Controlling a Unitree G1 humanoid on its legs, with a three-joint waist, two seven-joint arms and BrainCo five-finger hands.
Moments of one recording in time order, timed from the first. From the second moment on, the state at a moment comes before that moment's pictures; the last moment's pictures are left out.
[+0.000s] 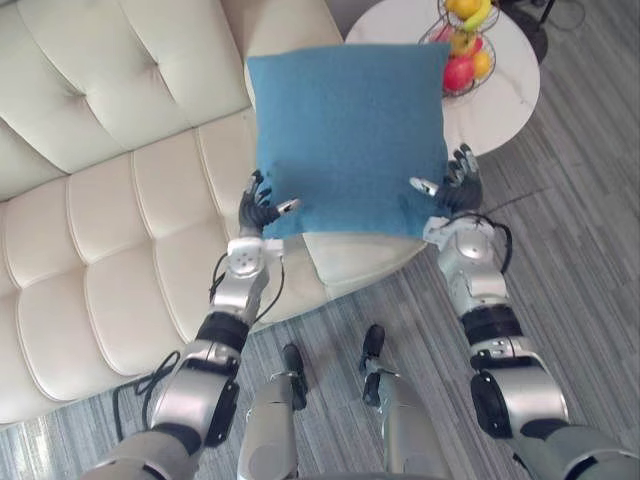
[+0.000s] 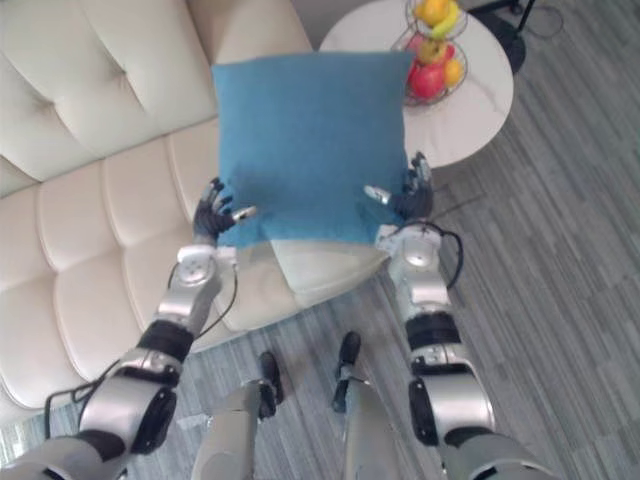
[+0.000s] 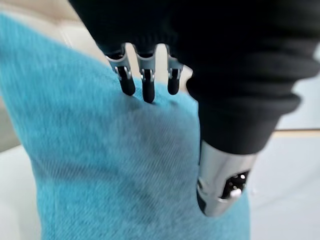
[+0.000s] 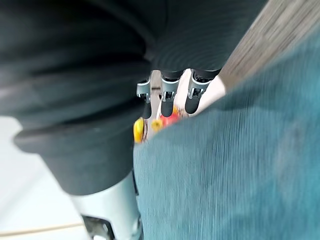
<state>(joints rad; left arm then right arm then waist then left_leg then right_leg) -0.84 0.17 -0.08 0.78 -0.22 -0.12 0.26 -0.87 -0.22 -0.01 0.62 0.24 -0.05 -0.29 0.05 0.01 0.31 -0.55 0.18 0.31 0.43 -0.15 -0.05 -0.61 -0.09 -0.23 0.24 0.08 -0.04</state>
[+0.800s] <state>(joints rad) -1.06 0.22 -0.07 0.74 -0.18 -0.10 0.34 -1.07 -0.24 0.08 0.63 0.29 -0.10 -0.35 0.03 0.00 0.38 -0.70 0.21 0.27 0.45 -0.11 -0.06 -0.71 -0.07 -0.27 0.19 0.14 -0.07</state>
